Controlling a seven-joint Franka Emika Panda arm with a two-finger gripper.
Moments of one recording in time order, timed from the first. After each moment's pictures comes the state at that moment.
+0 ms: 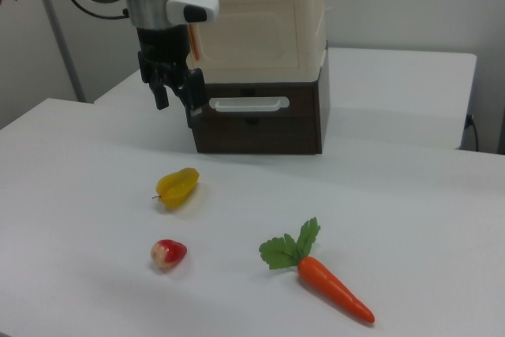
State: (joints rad) arm 0.13 0.07 -0.33 -1.46 0.06 1.51 0.09
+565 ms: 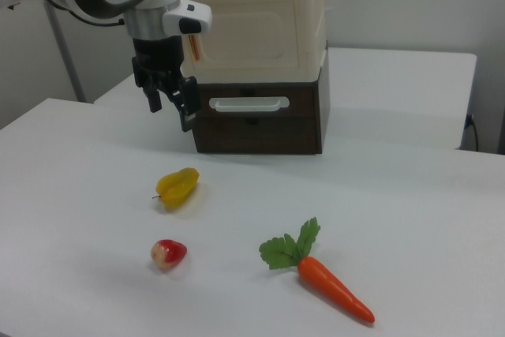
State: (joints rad) arm 0.13 0.06 -0.28 -1.53 0.10 1.59 0.09
